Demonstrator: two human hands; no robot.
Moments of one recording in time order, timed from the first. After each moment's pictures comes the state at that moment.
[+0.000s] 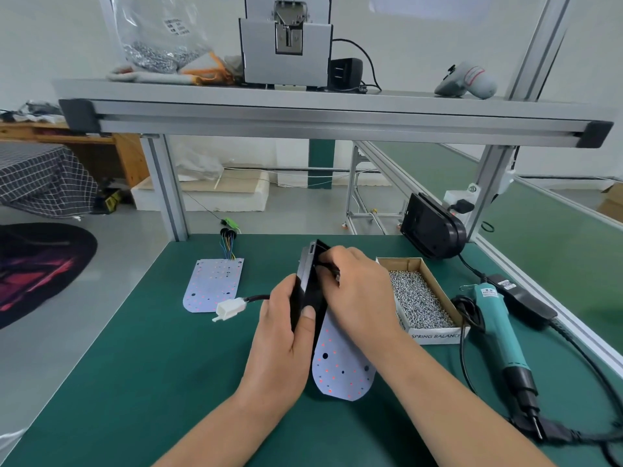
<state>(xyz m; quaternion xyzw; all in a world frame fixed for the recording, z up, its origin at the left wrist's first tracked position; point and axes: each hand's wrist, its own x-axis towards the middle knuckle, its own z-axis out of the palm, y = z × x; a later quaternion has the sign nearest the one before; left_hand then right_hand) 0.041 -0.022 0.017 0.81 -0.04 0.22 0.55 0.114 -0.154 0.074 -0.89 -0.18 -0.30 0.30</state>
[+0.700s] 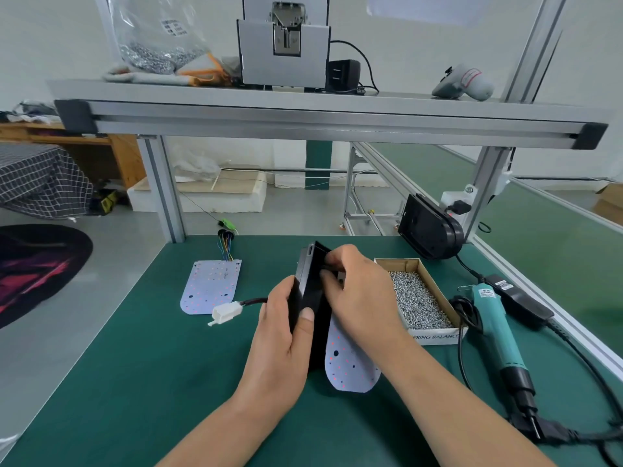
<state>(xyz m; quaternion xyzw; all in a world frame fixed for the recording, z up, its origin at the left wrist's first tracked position) 0.042 -0.020 0.014 0.81 -0.05 0.22 0.55 0.114 -0.162 0.072 -0.89 -0.18 -0.26 0.34</state>
